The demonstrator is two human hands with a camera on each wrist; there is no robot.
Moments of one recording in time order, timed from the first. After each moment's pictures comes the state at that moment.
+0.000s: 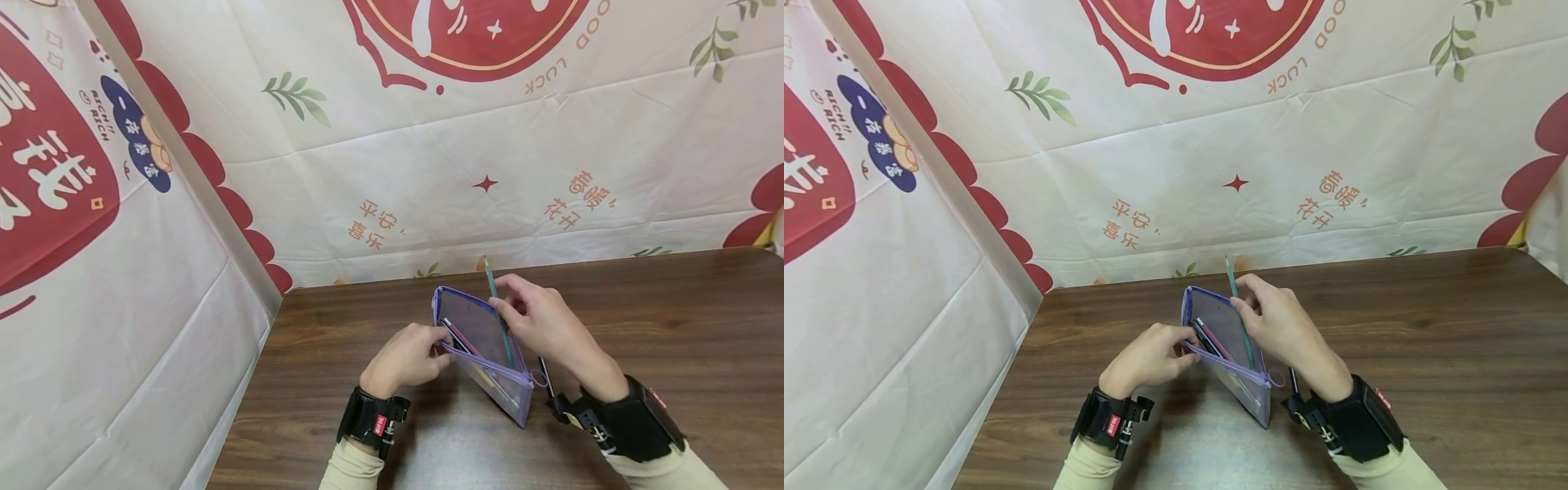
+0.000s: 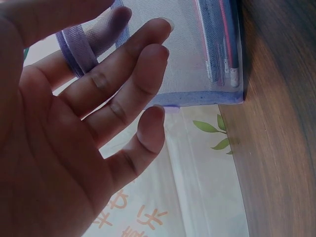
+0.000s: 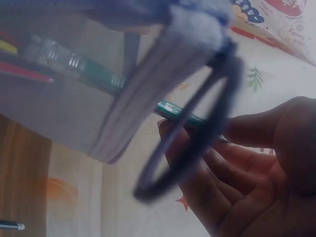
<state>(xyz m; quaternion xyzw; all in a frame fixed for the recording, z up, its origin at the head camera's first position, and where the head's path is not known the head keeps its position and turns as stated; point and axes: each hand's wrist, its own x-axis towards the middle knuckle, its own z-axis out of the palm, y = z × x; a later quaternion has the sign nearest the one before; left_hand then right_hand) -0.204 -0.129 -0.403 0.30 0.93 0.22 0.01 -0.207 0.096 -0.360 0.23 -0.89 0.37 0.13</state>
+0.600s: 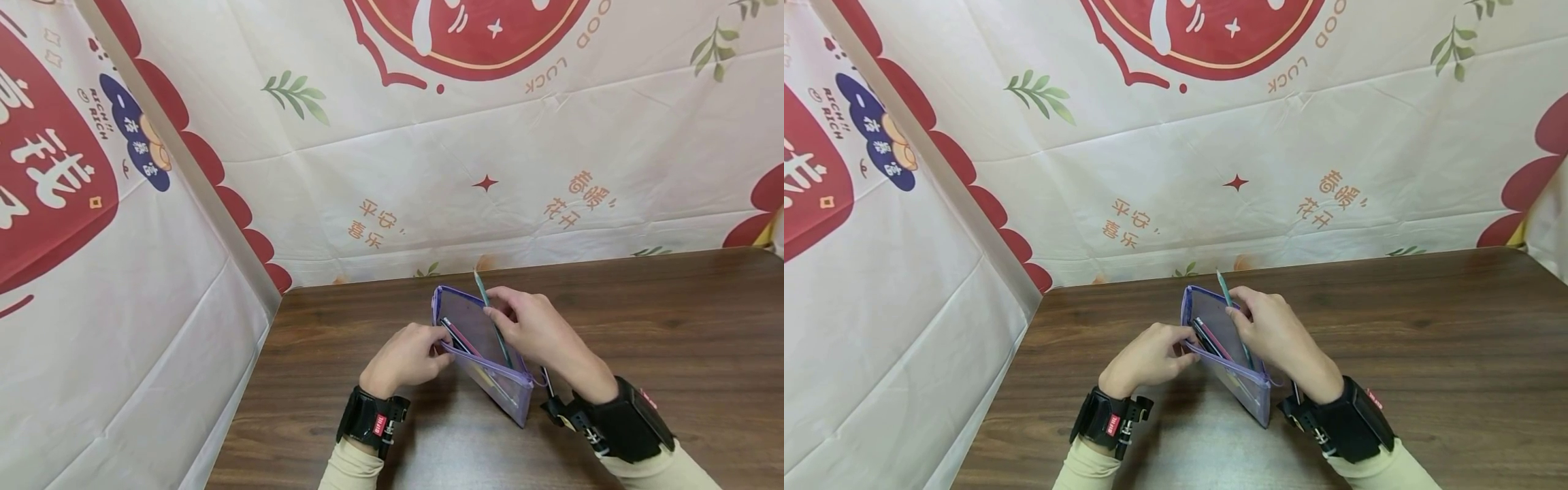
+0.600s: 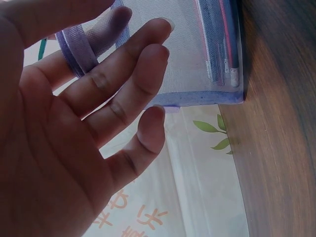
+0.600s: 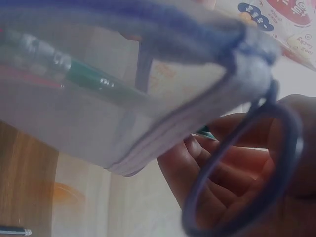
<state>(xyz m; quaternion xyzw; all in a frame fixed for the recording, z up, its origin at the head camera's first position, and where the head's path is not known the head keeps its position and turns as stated) -0.203 -0.129 -0.402 0.30 0.93 0.22 0.01 -0.206 0.088 -0.365 0.23 -0.90 0.35 0.09</state>
